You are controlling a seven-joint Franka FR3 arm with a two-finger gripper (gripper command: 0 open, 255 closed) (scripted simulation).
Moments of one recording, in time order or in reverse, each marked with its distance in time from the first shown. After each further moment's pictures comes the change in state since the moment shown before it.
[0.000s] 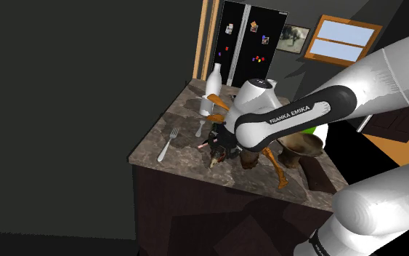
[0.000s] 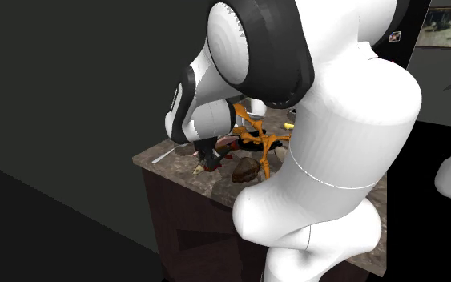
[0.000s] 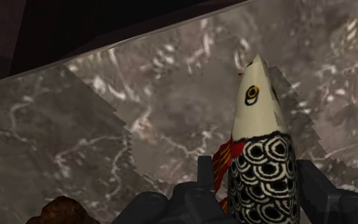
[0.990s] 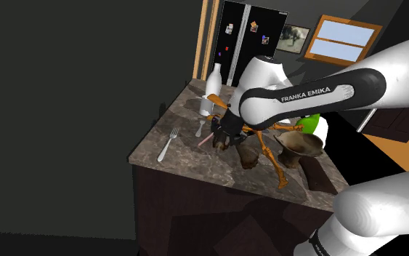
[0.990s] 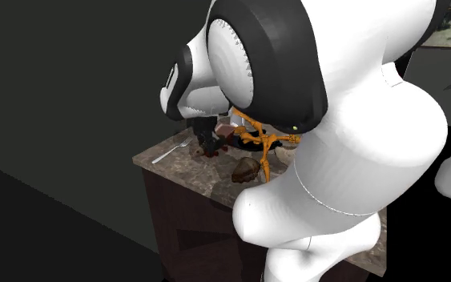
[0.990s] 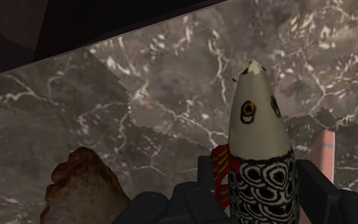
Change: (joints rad) arm 0.038 -0.130 -0.073 0.080 0.031 -0.206 -0.040
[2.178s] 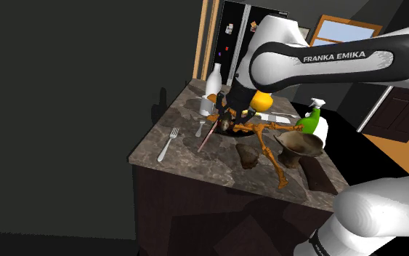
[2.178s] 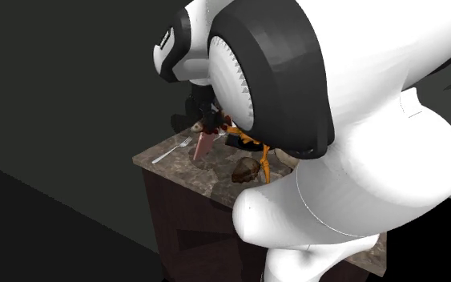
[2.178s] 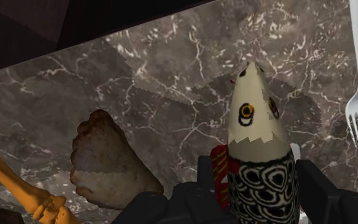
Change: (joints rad) arm 0.006 -0.100 -0.074 0.170 -0.016 -0.270 -0.015
